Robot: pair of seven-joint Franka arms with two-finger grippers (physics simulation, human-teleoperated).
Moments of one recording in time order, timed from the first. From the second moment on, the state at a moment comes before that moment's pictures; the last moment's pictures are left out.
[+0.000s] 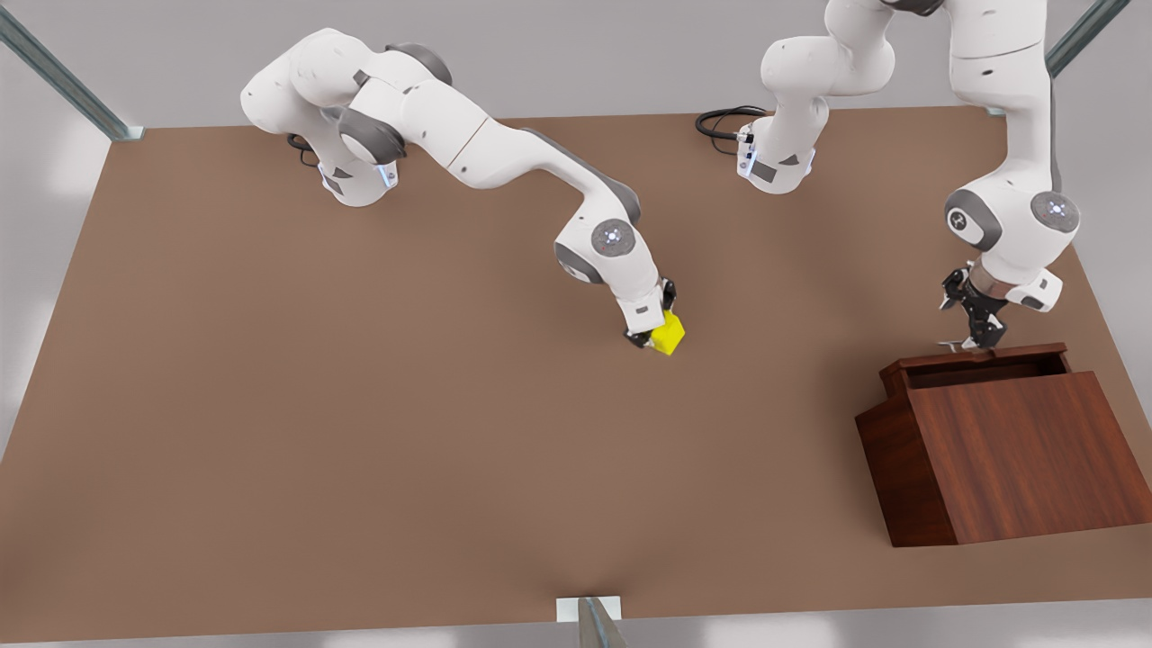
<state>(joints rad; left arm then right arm) -0.05 0.10 0.46 -2.38 -0.04 2.67 -1.23 0.87 0.93 0.13 -1.20 0.03 2.47 0.00</state>
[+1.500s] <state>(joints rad) -0.45 0.48 -0.06 -1.64 -0.05 2.07 -0.04 0.02 0.12 -0.08 -1.39 0.03 1.55 -0.02</state>
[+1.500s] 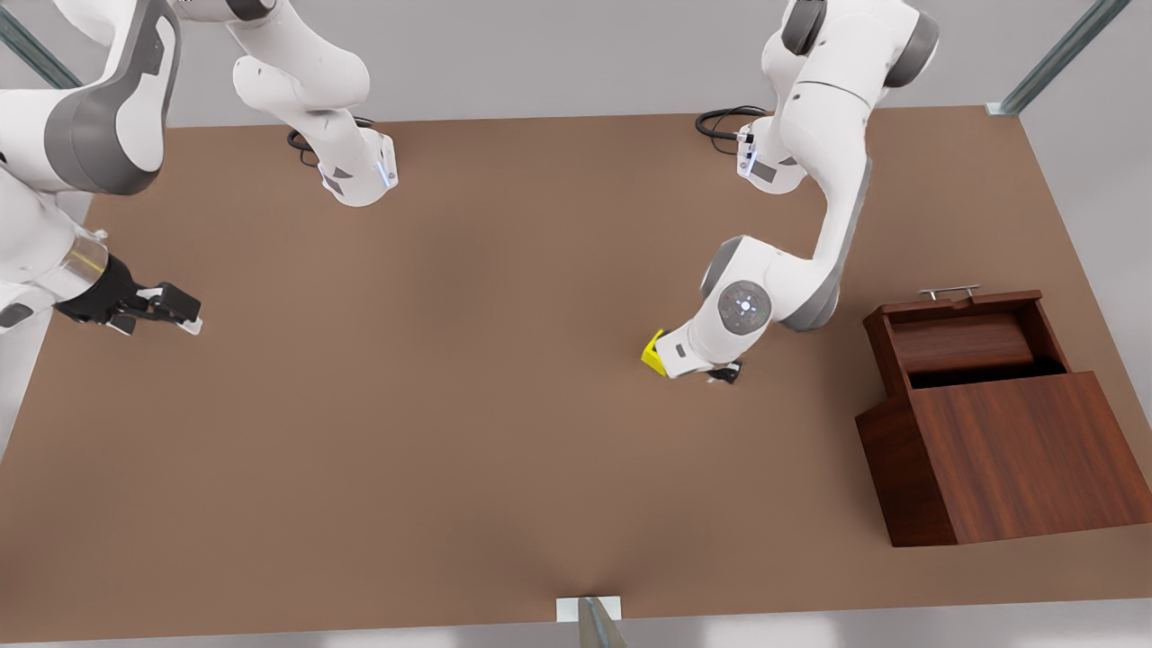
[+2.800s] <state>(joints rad) -0.56 0.55 -0.05 -1.95 0.10 2.38 -0.08 0.02 0.13 -0.08 -1.37 0.08 1.50 -0.02</state>
